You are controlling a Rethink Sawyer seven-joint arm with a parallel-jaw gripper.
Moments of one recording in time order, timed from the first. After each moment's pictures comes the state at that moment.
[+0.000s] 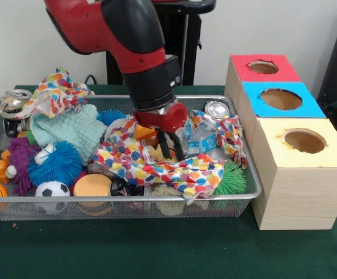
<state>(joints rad) -0.69 -0.43 0.37 1.96 0.11 0.02 1.93</state>
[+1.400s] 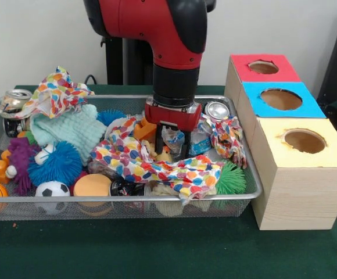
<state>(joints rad) -0.27 -0.45 -0.01 1.77 -0.09 0.09 1.93</state>
